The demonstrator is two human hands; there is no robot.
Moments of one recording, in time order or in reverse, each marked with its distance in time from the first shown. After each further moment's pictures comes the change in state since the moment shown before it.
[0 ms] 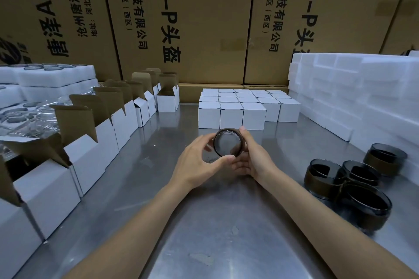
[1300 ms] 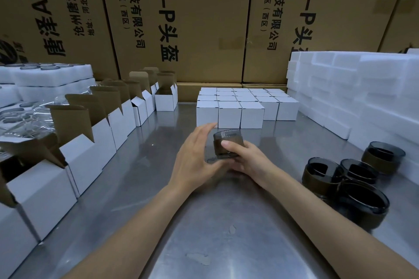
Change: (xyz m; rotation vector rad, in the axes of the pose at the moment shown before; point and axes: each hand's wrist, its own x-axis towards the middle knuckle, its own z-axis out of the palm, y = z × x) left_hand -0.002 0.006 0.002 0.171 0.100 0.205; right_hand -0.003 0.004 -0.006 0.079 -0.294 -0.090
